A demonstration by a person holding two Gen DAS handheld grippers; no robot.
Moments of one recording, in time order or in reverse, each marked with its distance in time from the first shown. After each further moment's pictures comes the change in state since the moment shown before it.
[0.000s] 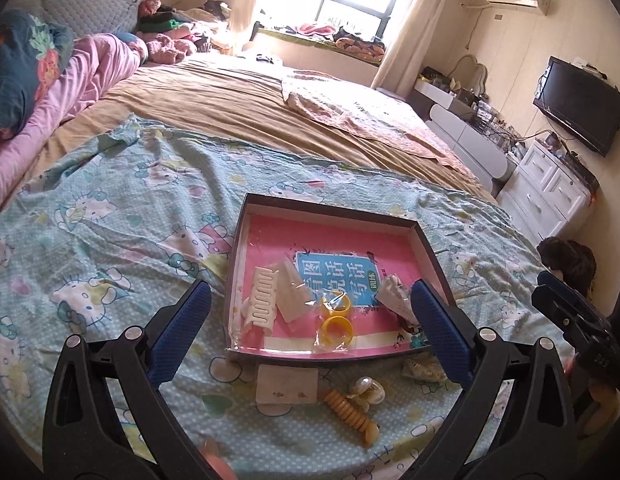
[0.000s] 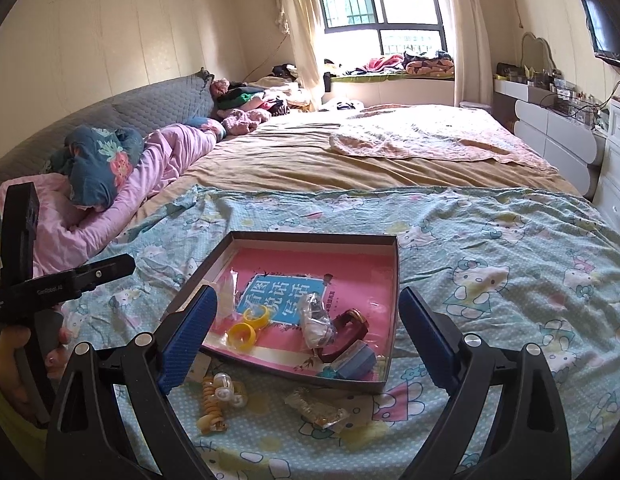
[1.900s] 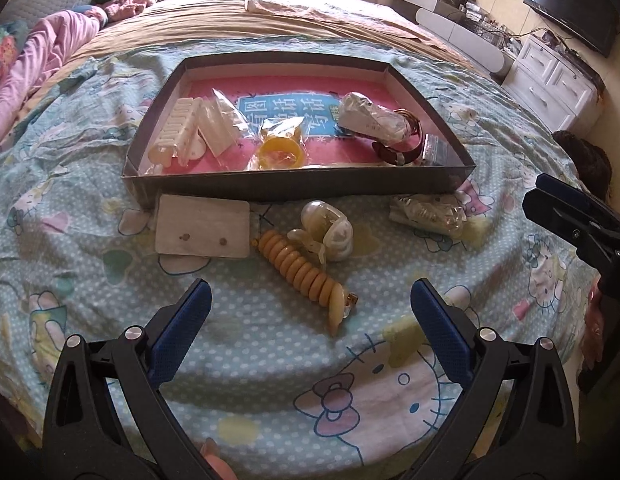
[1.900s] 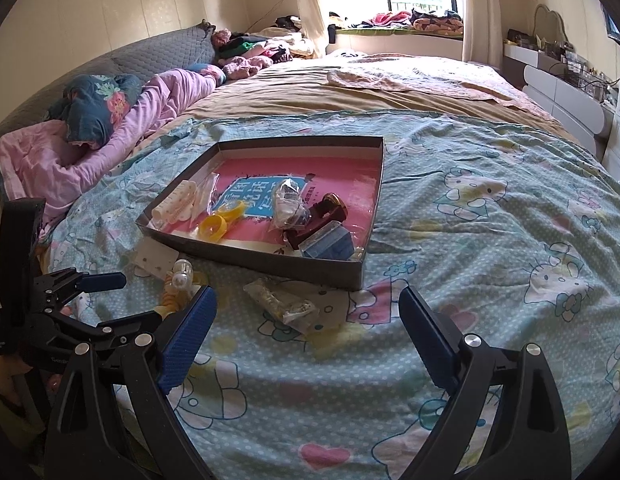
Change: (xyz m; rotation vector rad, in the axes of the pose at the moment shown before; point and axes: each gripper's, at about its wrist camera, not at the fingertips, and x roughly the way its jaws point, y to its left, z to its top) left arm 0.056 -0.055 -0.124 0.153 0.288 0.042; right arm 0.015 -0.033 -0.088 -0.025 0.191 0.011
